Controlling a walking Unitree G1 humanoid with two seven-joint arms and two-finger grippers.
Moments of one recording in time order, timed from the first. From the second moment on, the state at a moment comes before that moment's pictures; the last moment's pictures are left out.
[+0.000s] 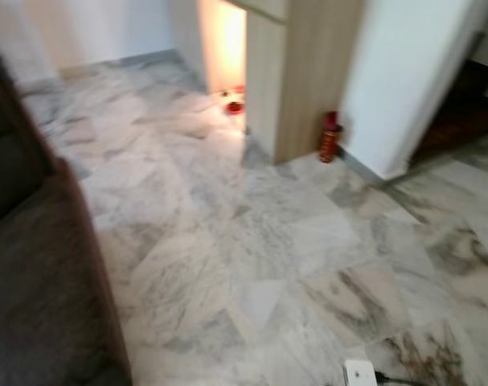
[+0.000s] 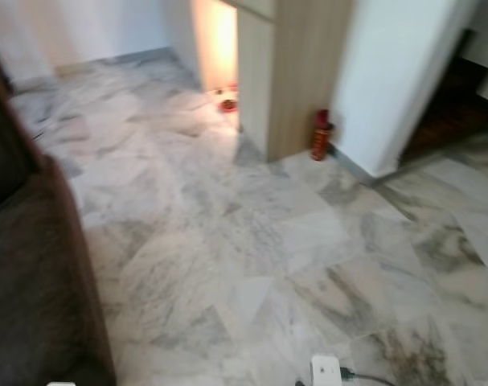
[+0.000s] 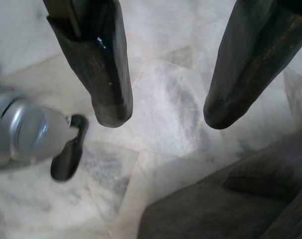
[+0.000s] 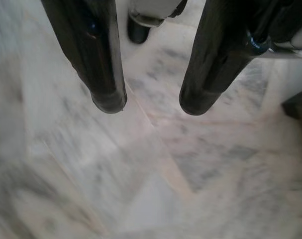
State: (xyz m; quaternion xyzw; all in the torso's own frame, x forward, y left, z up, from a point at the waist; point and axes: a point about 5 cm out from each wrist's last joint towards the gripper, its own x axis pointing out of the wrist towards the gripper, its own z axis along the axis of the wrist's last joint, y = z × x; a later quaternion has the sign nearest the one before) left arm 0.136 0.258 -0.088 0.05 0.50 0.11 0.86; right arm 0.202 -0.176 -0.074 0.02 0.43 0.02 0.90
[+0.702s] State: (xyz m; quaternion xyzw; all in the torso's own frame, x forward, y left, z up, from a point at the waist) left arm 0.142 0.252 -0.087 0.05 0.49 0.12 0.86; right arm 0.190 -0.190 -0.079 0.01 0.45 0.00 0.90
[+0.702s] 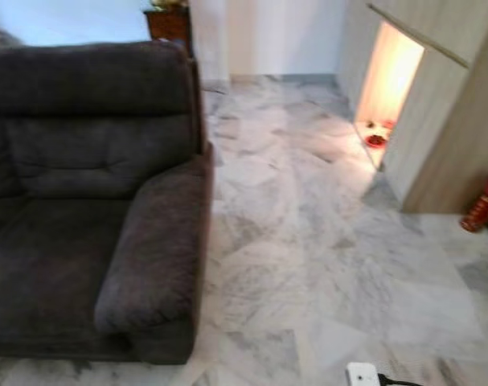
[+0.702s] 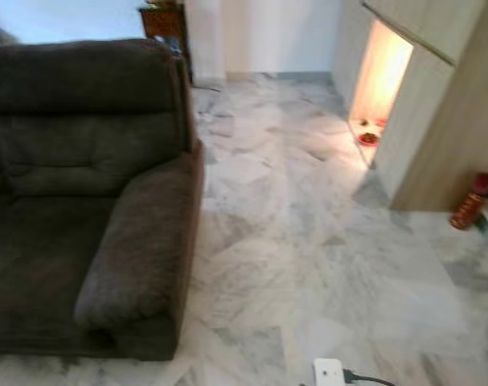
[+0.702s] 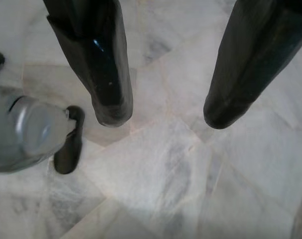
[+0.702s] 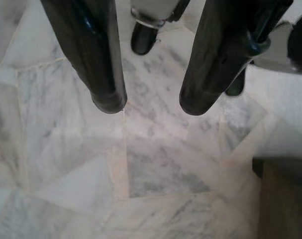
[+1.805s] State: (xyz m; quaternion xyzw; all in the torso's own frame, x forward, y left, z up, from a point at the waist) left arm 0.153 0.262 -0.081 0.04 0.47 0.14 0.87; right arm 0.202 -0.192 -0.074 0.06 0.43 -0.05 0.90
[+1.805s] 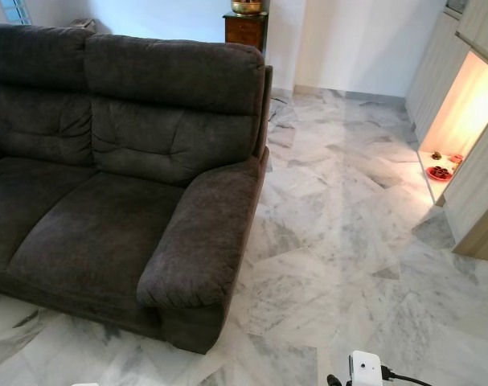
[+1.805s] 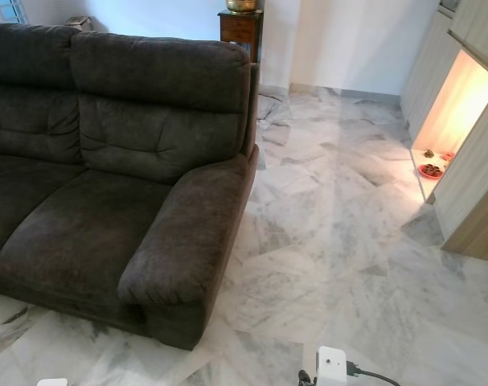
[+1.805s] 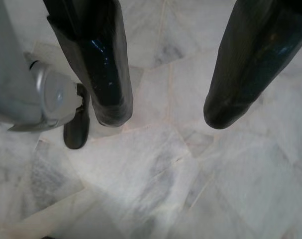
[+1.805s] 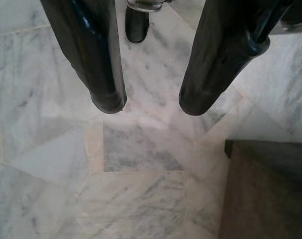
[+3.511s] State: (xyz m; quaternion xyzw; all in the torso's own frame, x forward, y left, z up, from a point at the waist) left arm 0.136 0.291 -0.076 0.05 0.48 0.16 0.86; right arm 0.191 -0.174 -0.081 0.07 0.44 -0.02 0.89
